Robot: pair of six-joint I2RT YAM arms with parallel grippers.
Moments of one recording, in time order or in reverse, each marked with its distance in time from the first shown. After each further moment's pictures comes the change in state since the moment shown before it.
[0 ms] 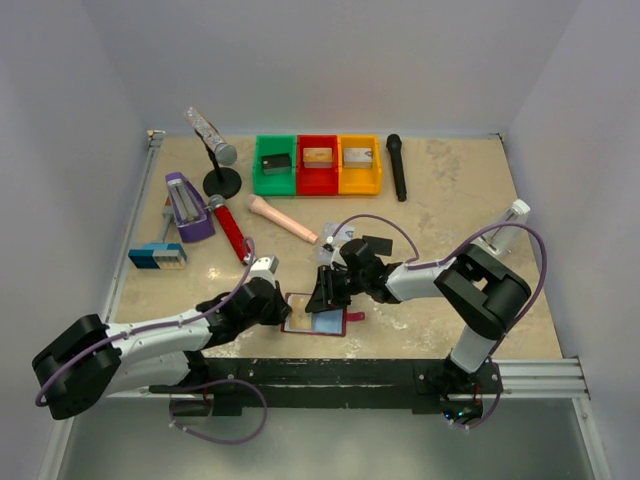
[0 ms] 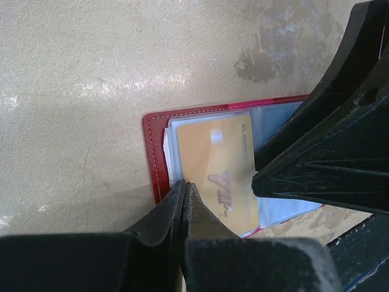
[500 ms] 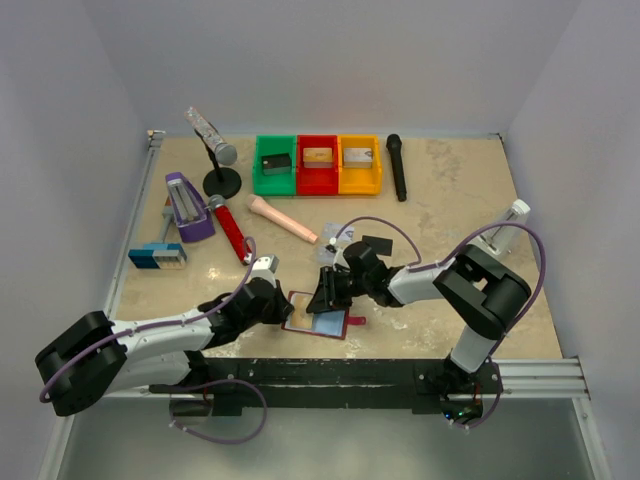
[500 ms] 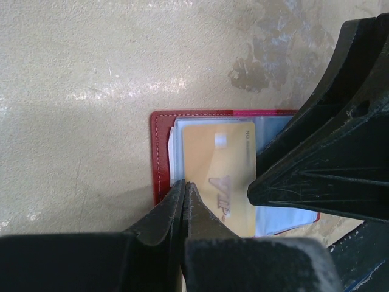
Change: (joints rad) left arm 0.000 0.037 -0.015 0.082 -0.001 -0.010; right arm 0.000 0.000 -0.031 0.060 -0.005 0.022
